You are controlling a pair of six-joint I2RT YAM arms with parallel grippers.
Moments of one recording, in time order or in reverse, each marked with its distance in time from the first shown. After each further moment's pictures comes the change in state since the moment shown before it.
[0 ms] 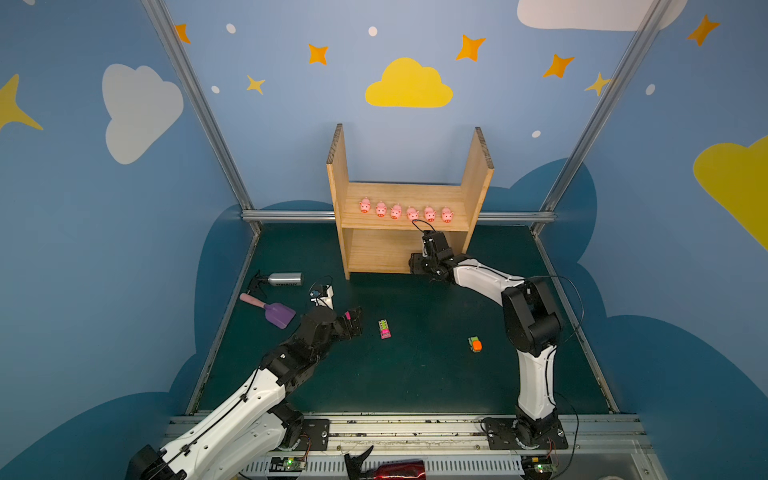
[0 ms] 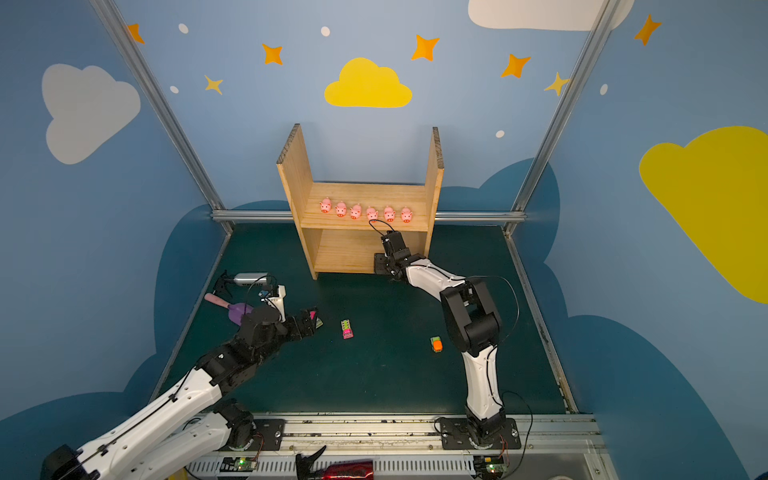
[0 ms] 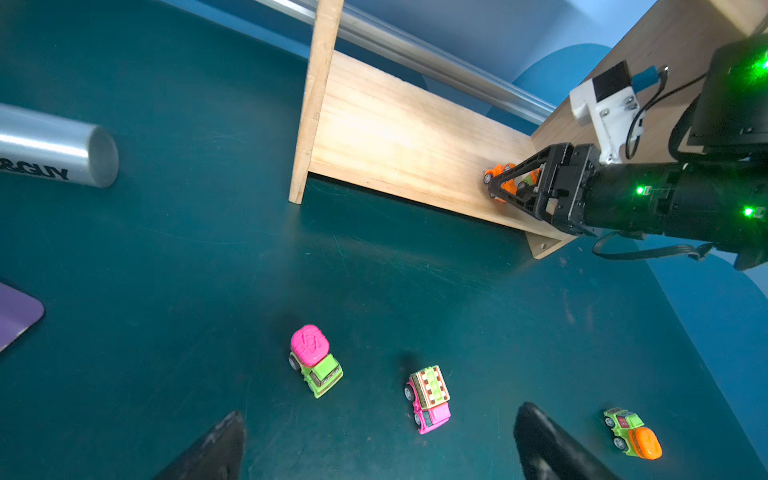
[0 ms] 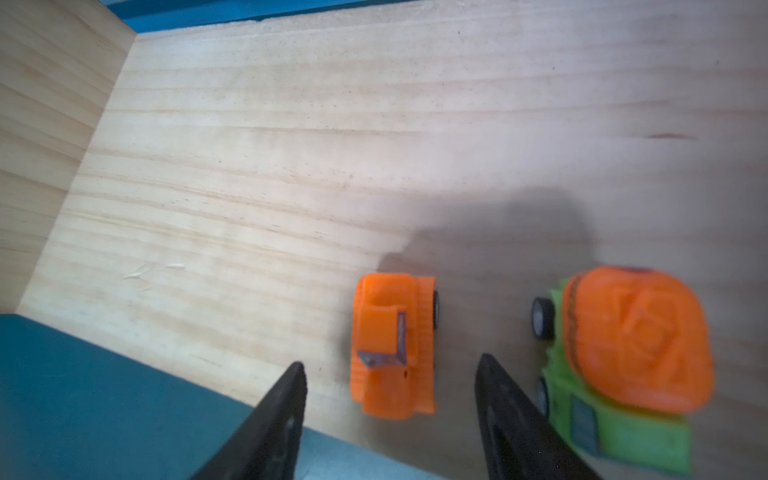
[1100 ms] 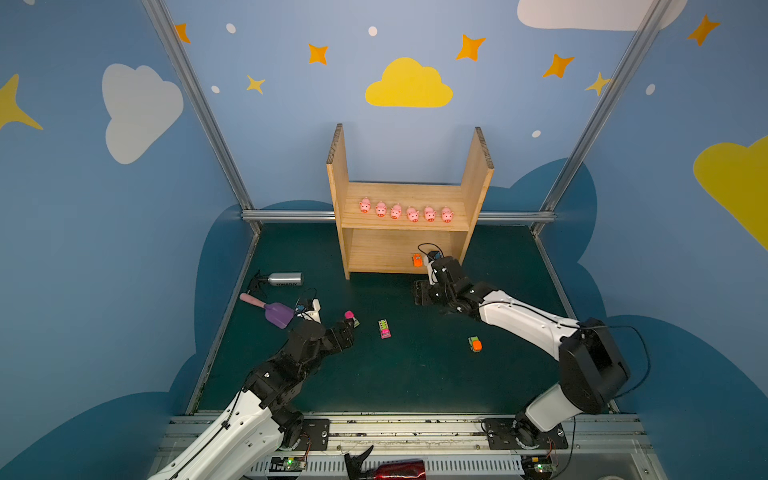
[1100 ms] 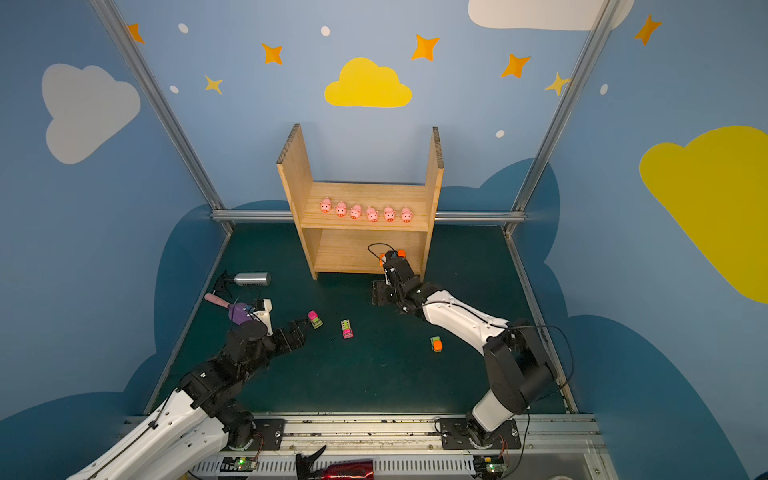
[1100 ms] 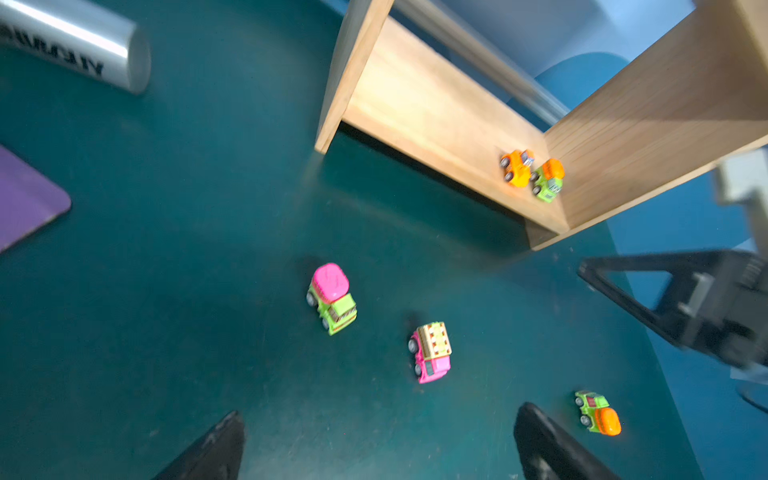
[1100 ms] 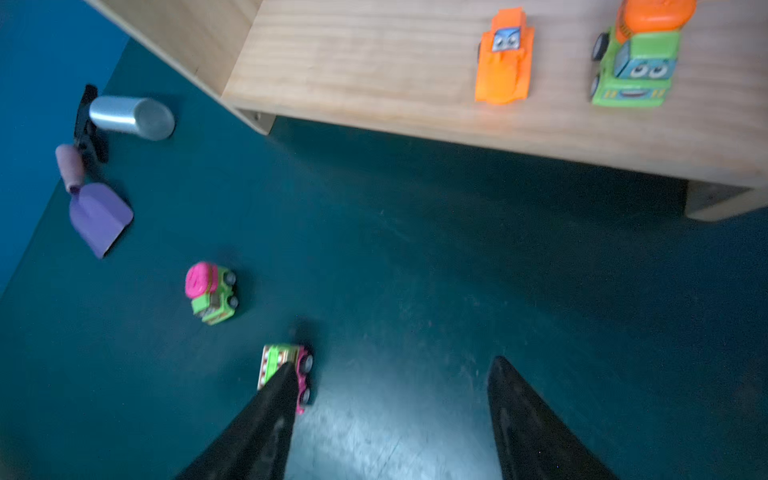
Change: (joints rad) left arm -0.027 -0.205 -0.077 -0.191 0.013 -0.178; right arm 0.201 -0.551 -0.483 -0.069 -0.010 0.036
